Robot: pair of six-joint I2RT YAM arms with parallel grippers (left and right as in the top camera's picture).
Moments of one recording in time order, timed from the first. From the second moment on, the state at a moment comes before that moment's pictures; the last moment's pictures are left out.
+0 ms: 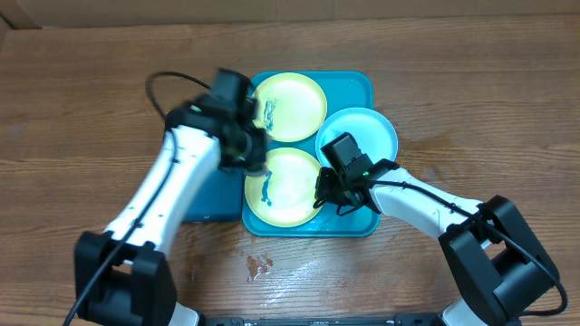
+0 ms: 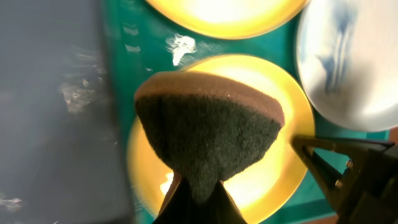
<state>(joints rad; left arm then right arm) -0.33 1.68 1.30 -0.91 0.16 -0.31 0.60 1.78 0.95 -0.38 -0.13 0.80</state>
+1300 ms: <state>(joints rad) -0.37 1.88 1.14 -0.60 0.19 -0.25 0.60 1.78 0.95 -0.39 -0.14 0.81</state>
